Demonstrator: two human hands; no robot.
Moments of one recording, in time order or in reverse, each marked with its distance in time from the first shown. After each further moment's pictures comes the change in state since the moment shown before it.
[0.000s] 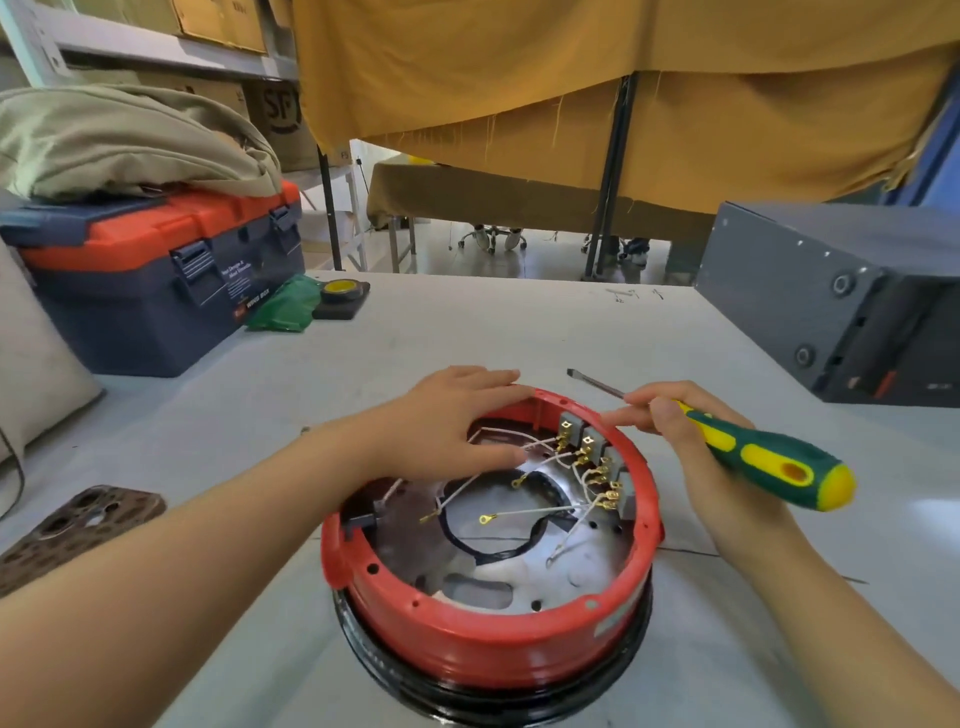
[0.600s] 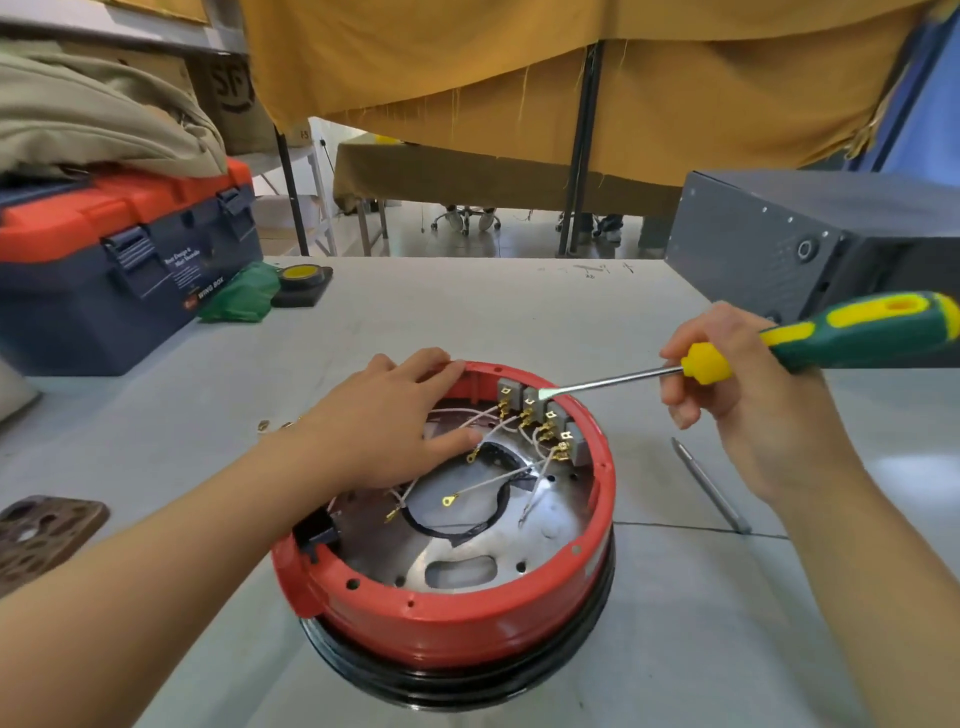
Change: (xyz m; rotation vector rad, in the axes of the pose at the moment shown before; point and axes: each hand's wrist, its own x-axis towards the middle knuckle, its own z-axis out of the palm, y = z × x) left_hand -0.003 -0.004 0.016 0.248 0.024 -0.191; right_hand 0.015 -0.015 -0.037 0.293 0.080 -0.042
